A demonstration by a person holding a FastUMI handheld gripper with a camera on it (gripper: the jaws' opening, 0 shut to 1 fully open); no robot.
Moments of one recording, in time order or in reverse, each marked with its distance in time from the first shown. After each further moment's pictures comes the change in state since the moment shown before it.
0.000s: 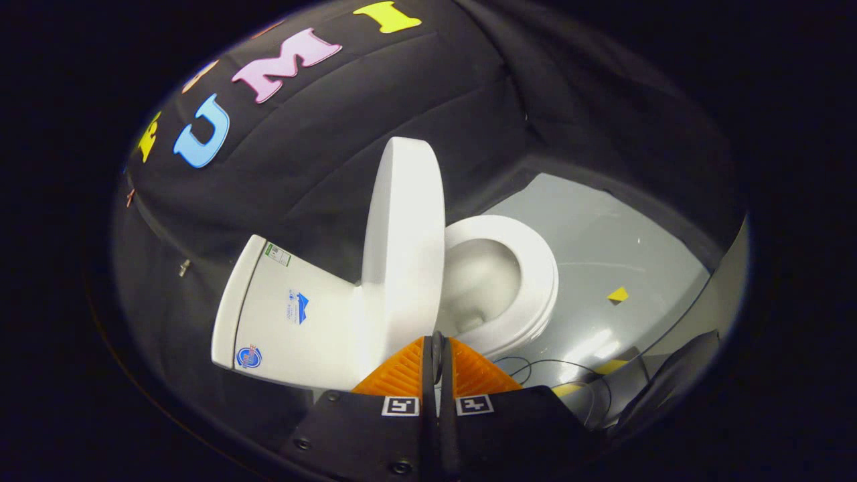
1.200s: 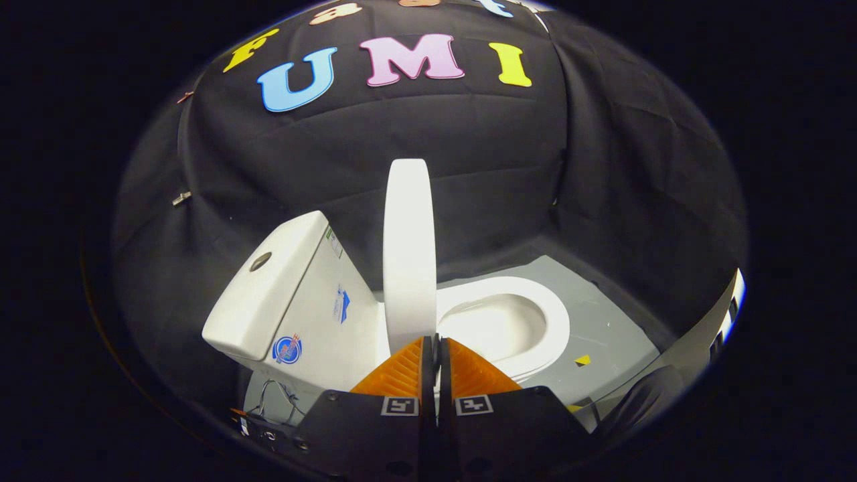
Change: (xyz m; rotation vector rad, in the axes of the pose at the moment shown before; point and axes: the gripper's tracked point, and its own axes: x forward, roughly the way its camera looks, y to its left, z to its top) arm -0.041 0.178 -0.024 -0.352 -0.222 -0.114
